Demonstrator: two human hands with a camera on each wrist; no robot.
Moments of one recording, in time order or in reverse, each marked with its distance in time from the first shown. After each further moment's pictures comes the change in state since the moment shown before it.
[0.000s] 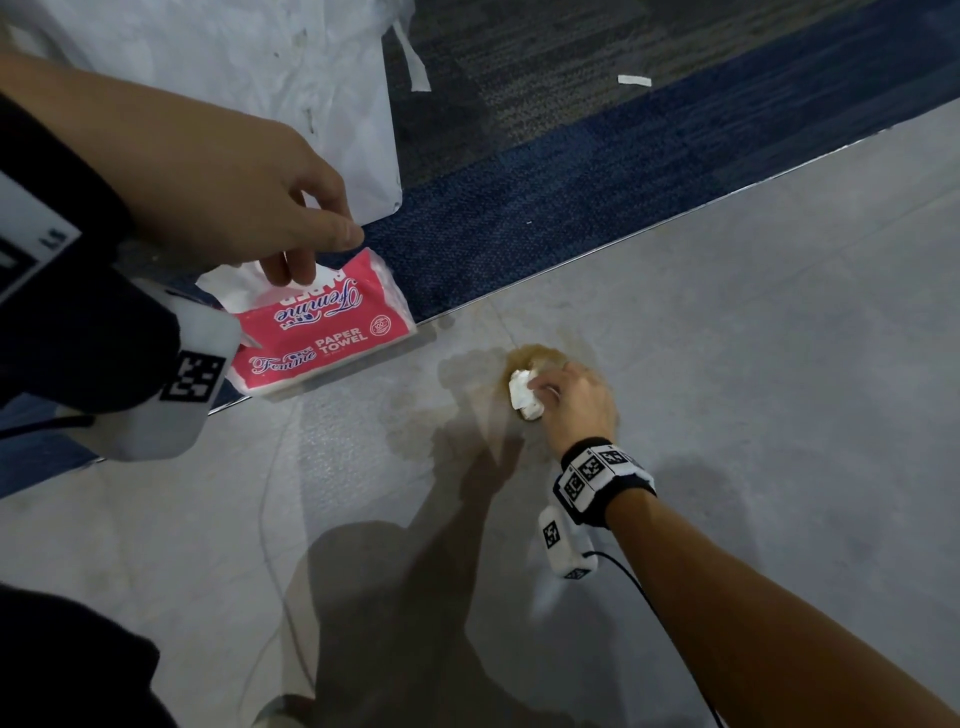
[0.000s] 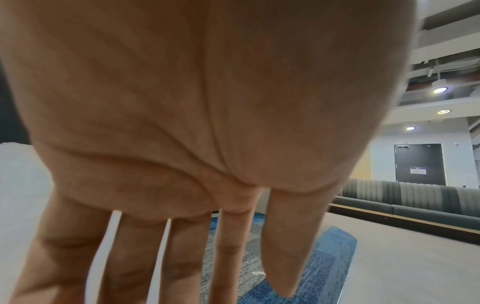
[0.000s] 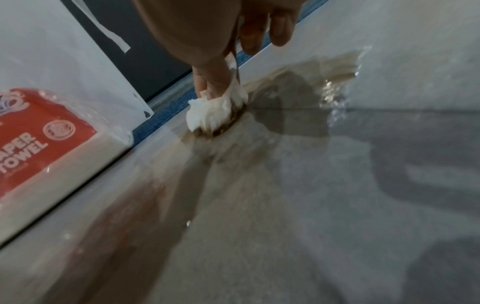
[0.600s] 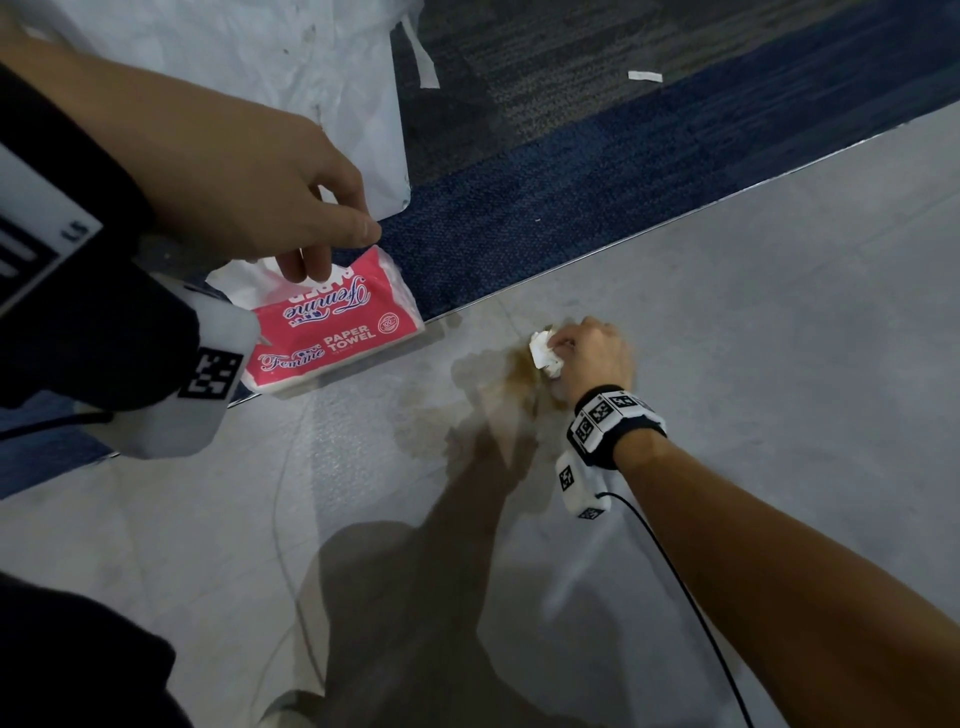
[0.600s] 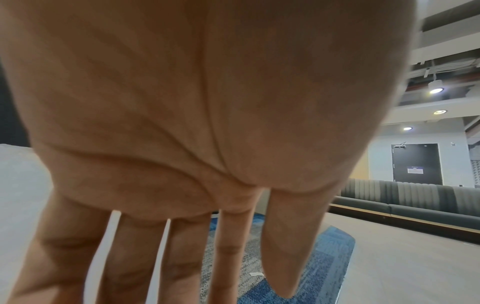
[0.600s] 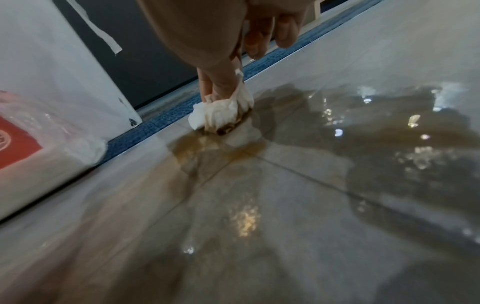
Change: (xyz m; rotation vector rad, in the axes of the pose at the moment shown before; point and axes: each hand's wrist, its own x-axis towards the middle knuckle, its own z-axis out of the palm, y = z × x) left_hand -0.004 0.007 -0.001 0.021 -0.019 -0.021; right_hand 0.049 -0.006 -0.015 -0.139 0.031 -0.035
